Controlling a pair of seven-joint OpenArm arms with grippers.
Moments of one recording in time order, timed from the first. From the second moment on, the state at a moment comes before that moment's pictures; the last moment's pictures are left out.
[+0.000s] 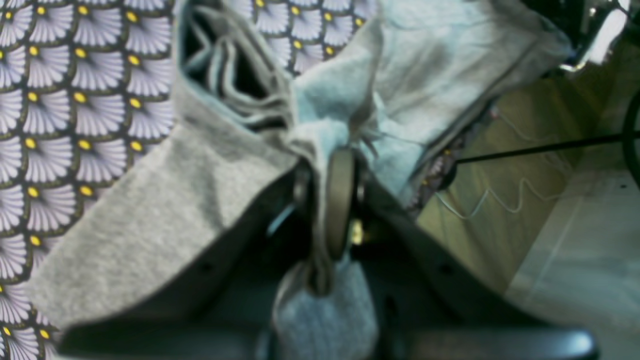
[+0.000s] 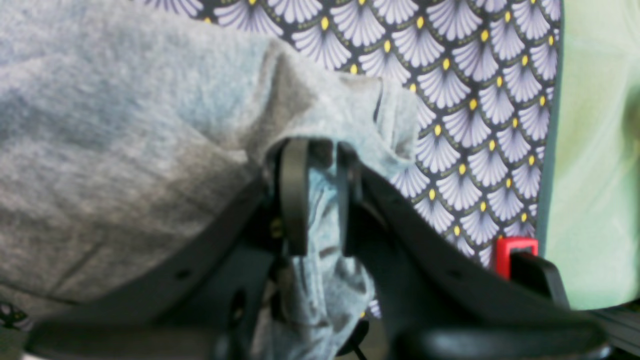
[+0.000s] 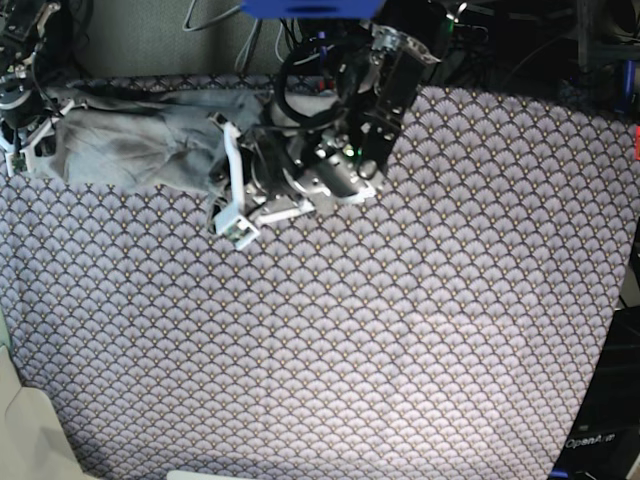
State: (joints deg) left arm 0.4 7.6 27.3 98.5 -19.5 -20.7 66.1; right arm -21.7 11.8 42.8 93.4 -3.5 40.0 -28.6
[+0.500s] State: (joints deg) left arm 1.1 2.1 26.8 102.9 -33.1 -25.2 60.6; right arm -21.7 11.7 42.8 93.4 -3.5 40.1 -28.6
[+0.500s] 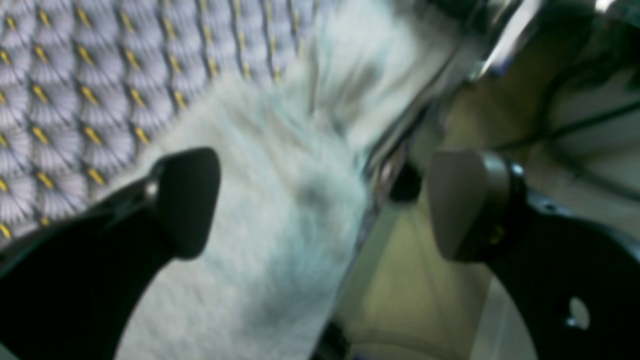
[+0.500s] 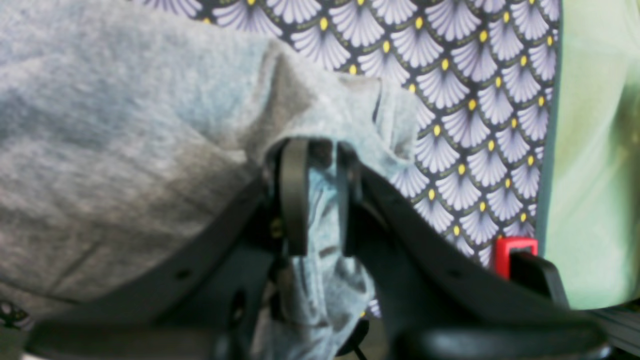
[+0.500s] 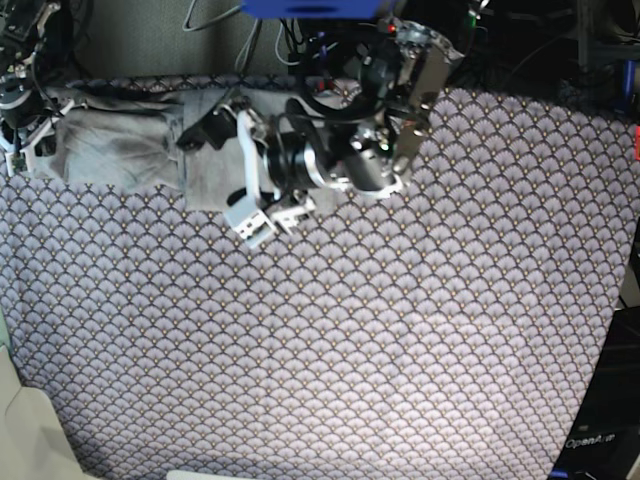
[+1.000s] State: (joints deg) left arm 0.7 -2.6 20.8 88.3 -35.0 -14.7 57.6; right arm -20.4 13.5 43.4 96.8 -3.1 40.1 -29.0
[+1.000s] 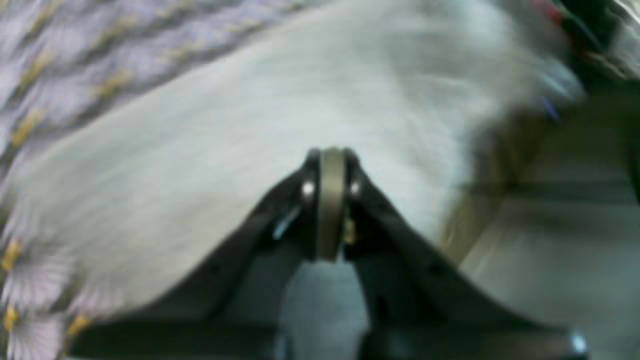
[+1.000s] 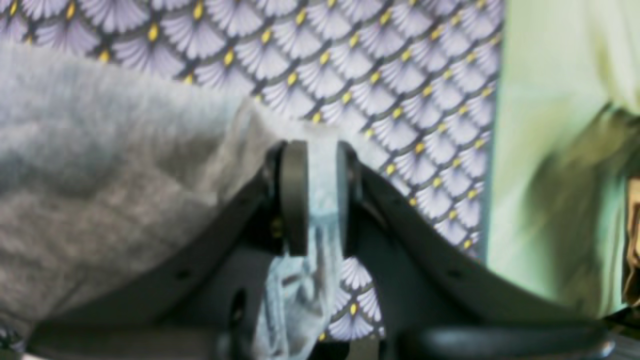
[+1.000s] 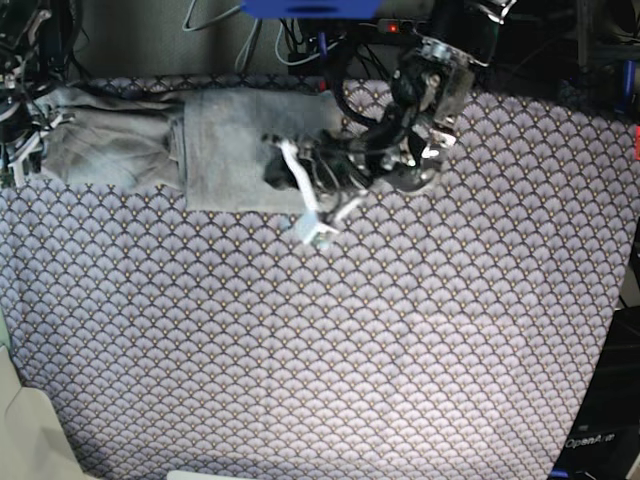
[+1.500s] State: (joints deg) left arm -0.3 -2.9 21.3 81.5 -36.0 -14.9 56.6; right arm -20.9 17.9 47.8 104.8 13.2 40.1 -47.0
